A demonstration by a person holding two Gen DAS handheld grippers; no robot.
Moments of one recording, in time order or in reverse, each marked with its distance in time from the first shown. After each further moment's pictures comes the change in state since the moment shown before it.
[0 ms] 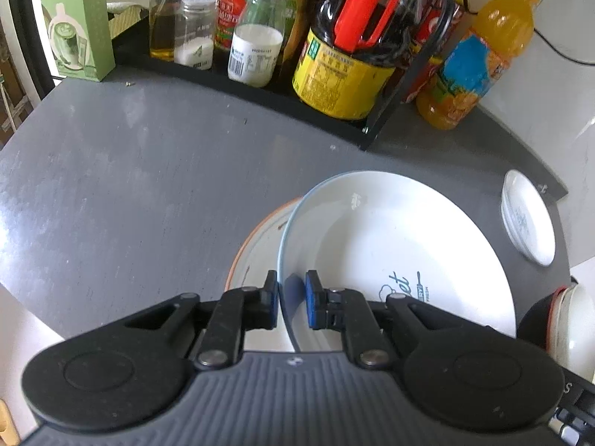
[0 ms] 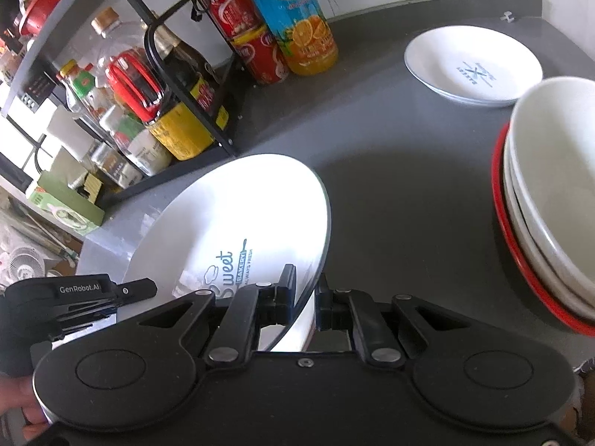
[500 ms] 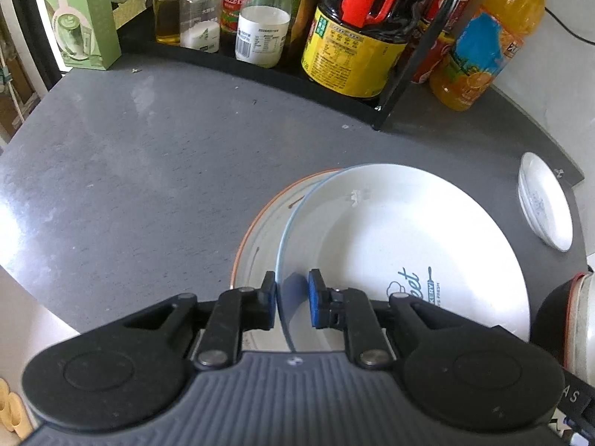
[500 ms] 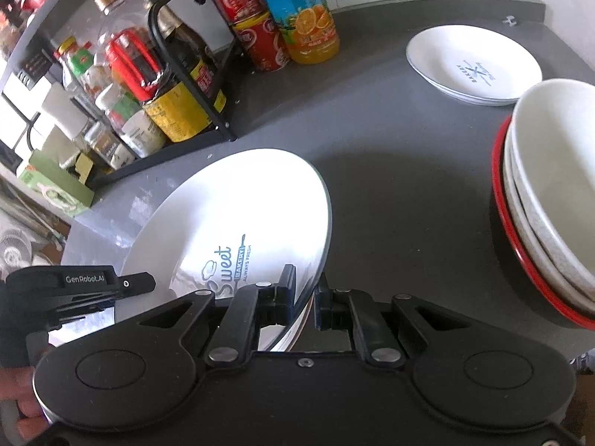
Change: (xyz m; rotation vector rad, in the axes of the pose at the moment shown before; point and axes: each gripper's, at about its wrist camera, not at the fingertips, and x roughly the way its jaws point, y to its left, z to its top) left arm 0.008 -0.004 -0.006 0.015 0.041 0.062; right arm 0.003 0.010 -0.004 -0.056 0.025 -0.040
